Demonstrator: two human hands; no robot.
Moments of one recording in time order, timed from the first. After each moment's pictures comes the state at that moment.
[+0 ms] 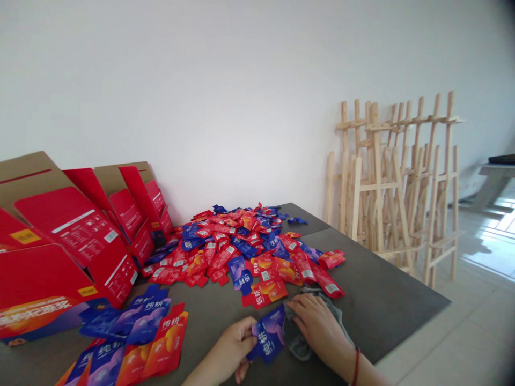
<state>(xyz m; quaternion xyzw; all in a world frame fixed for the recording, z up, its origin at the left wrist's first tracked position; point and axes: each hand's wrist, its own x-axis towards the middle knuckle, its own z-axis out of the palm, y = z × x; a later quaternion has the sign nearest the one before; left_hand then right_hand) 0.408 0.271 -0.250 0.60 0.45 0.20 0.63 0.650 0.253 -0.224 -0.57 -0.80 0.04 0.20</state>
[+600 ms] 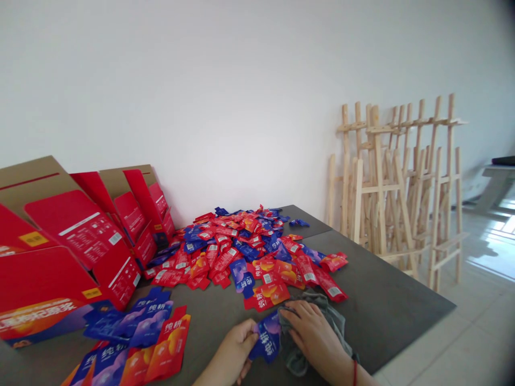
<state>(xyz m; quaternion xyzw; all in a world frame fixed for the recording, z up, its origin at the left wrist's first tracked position) 0.410 0.271 -0.256 0.61 0.51 0.21 0.57 0.633 0.247 -0.232 -0.54 -0.81 0.06 0.21</state>
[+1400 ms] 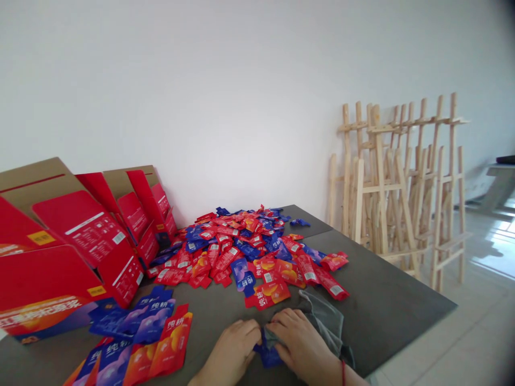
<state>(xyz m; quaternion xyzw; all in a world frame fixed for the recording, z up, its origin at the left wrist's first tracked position) 0.395 0.262 -0.227 0.91 0.39 0.08 0.09 0.602 0.239 -0.228 -0.46 -0.85 0.13 0.22</state>
